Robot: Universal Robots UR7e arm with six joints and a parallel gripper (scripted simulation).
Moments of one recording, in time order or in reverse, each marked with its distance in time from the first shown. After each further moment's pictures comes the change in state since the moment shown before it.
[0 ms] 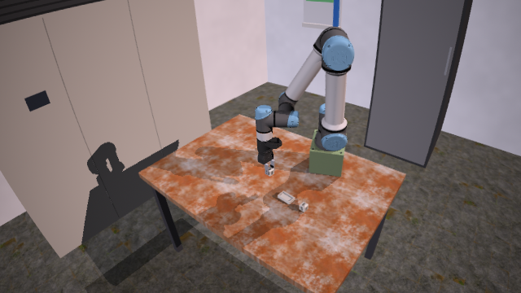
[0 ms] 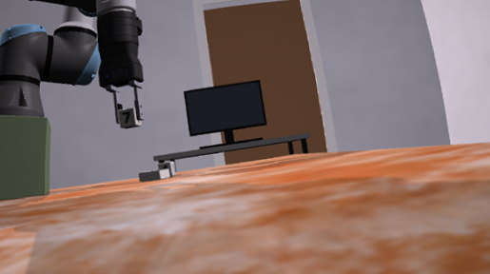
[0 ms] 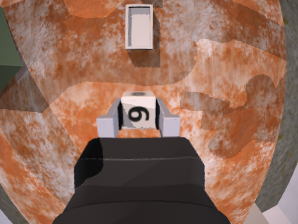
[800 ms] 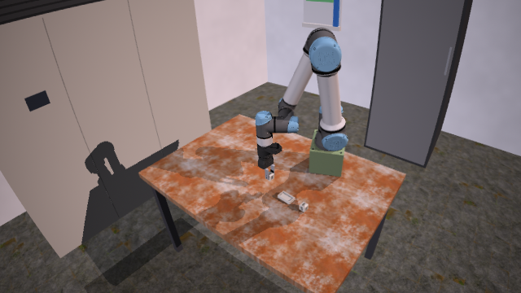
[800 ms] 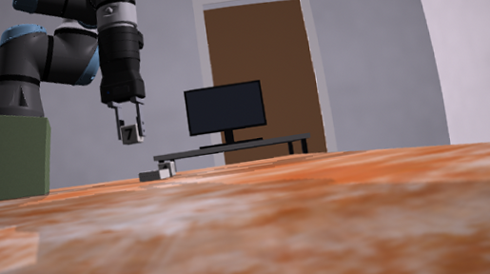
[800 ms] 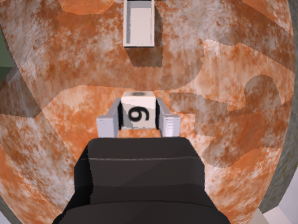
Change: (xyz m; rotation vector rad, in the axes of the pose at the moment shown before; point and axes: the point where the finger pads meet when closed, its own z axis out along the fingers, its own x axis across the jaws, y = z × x) arm 0.000 0.000 0.029 -0.001 0.001 0.000
